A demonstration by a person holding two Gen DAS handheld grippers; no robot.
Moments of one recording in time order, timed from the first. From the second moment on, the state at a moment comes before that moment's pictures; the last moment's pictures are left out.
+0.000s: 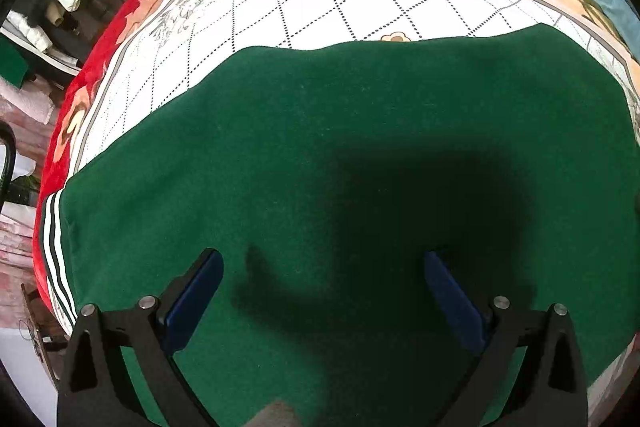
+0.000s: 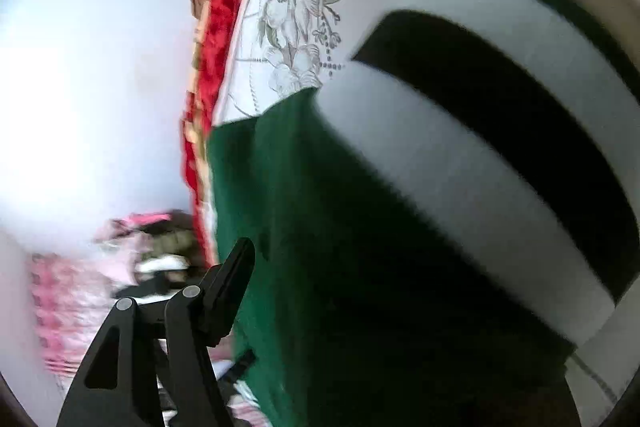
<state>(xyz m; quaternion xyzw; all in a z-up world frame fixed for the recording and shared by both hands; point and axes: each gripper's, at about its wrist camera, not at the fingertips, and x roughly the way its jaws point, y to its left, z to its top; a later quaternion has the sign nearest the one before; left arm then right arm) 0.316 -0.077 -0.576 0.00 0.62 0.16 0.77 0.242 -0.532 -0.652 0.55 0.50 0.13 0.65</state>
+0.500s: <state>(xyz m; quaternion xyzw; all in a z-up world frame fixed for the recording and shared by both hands) 0.309 -0.067 -0.576 -0.06 0.62 0.16 0.77 0.270 -0.474 -0.567 0.46 0.50 0.13 0.72</state>
